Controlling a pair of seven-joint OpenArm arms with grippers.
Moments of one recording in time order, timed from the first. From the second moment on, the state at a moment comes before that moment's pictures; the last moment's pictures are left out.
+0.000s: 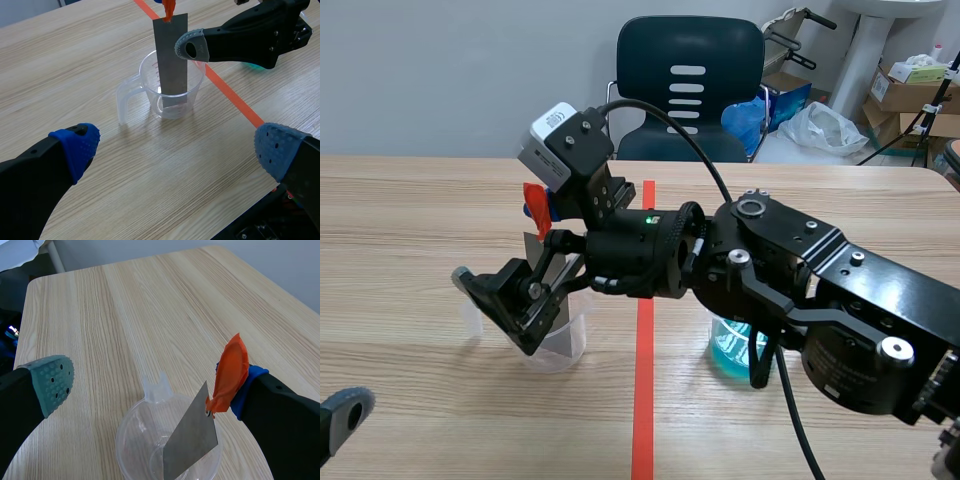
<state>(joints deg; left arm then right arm) 69.0 -36.4 -24.3 122.5 -23.9 -26.1 -10.8 14.8 15.4 -45.1 82.0 18.9 29.9 0.5</state>
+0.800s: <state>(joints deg) 69.0 -36.4 -24.3 122.5 -23.9 -26.1 -10.8 14.8 27.2 -36.3 101.7 23.5 26.3 0.2</state>
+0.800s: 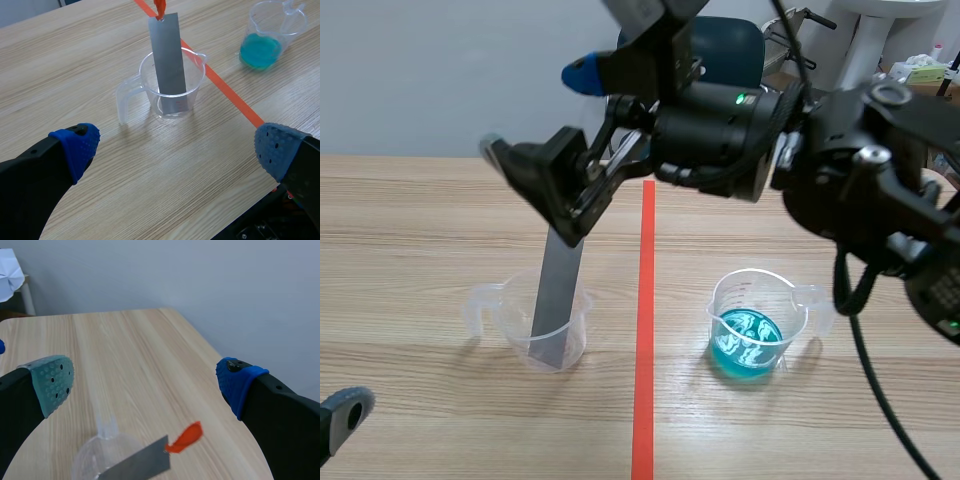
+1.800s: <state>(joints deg) 68.9 -36.4 -24.3 122.5 -23.9 -26.1 -10.8 5.3 69.9 -25.5 105.8 44.7 16.4 6.3</state>
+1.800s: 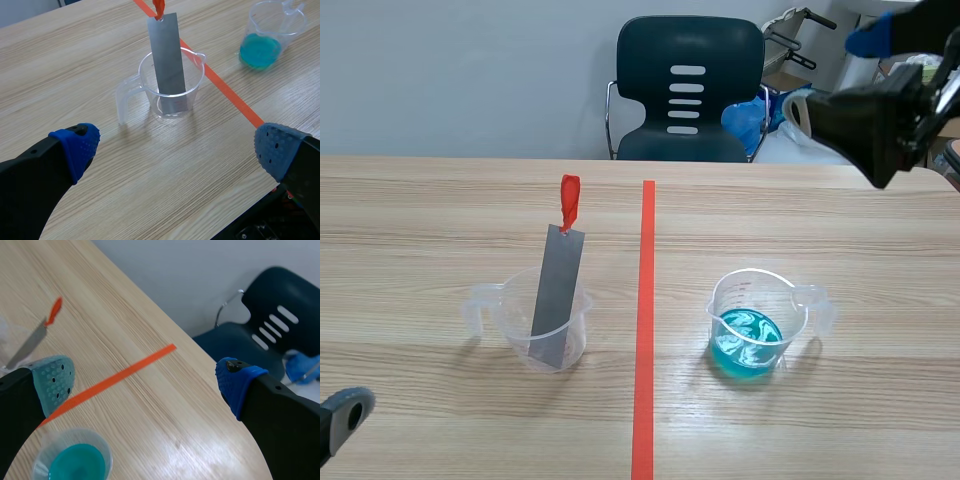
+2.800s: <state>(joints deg) 67.6 -36.4 -24.3 129.1 -24.1 -26.0 -12.6 -17.6 57.4 7.5 105.6 35.1 19.3 -3.1</state>
